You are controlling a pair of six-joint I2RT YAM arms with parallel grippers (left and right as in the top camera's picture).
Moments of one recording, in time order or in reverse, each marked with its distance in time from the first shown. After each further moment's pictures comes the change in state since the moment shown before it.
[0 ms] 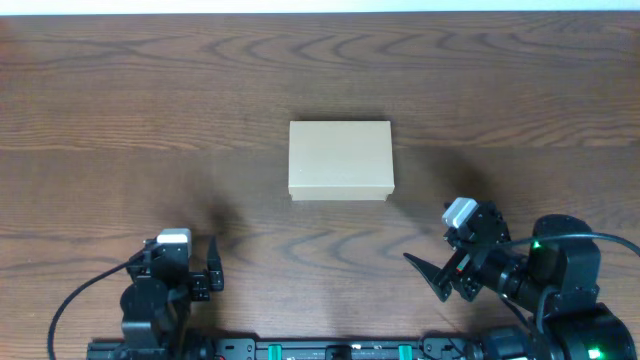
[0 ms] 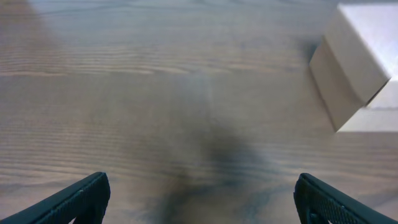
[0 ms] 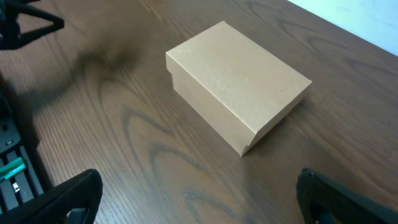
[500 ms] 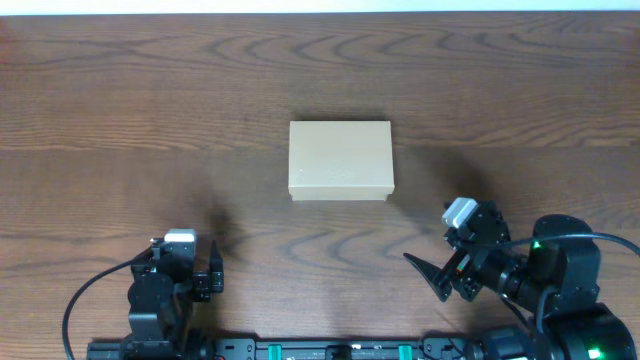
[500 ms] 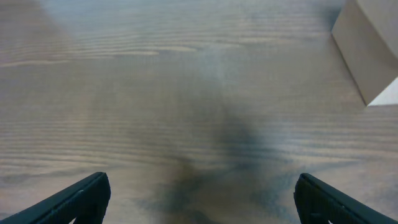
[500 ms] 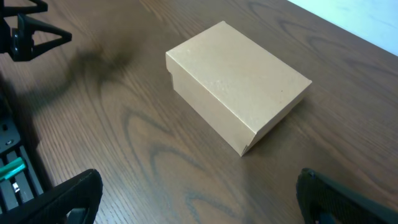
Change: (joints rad) left arm 0.000 0.000 -0.056 0.000 -0.034 0.052; right arm 0.000 0.000 0.000 0.000 0.000 0.000
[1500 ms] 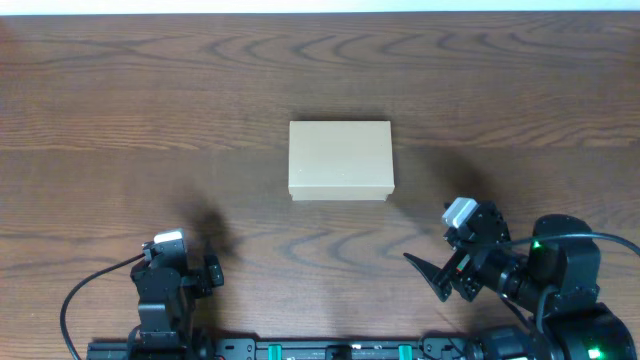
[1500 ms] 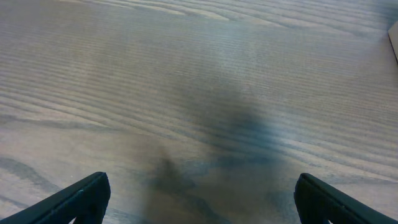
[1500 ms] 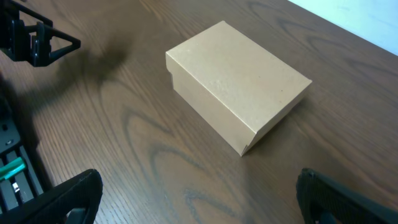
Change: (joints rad) left arm 0.003 -0.002 -0.093 0.030 -0.089 -0.207; right arm 0.000 0.000 0.000 0.000 0.000 0.000
